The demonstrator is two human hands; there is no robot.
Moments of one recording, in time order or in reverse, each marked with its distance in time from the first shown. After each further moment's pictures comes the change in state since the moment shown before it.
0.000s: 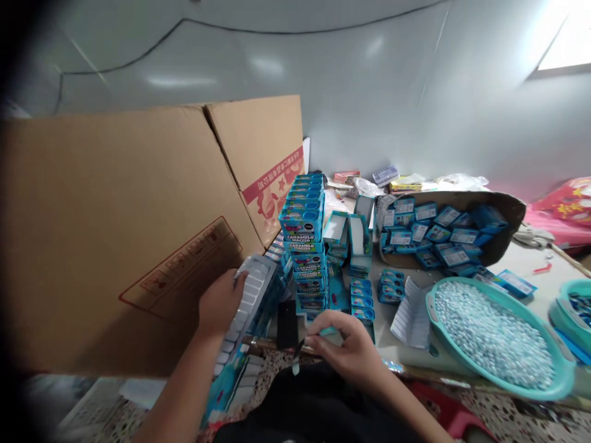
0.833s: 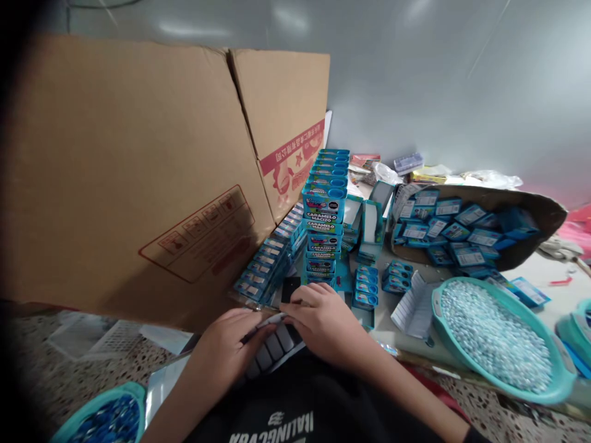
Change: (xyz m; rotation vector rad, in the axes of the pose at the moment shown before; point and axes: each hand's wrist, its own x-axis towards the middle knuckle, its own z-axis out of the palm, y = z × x) left_hand -0.127 0.021 -0.048 -0.416 -0.182 0.414; right_hand 0.033 -0.017 0.027 -0.648 -0.336 -0.430
